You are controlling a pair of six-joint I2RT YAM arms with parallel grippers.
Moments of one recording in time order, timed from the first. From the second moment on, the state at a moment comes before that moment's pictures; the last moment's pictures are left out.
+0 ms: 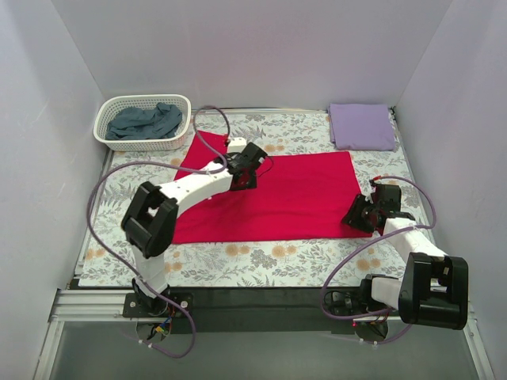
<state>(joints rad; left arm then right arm) -0.72 1.94 1.46 -0.63 -0.57 -0.68 -0.08 1.18 0.48 -0.27 -0.25 0.33</state>
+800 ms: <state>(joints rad) -0.24 1.31 0.65 -0.56 -0.30 -0.95 -0.04 1.28 0.55 -0.32 -0.28 0.35</state>
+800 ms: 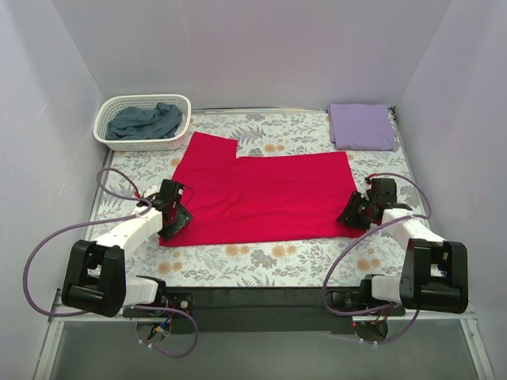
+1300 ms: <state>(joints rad) -0.19 1.15 0.58 -0.70 -0.23 -1.07 -0.07 1.14 0.49 -0.58 -0.37 0.48</state>
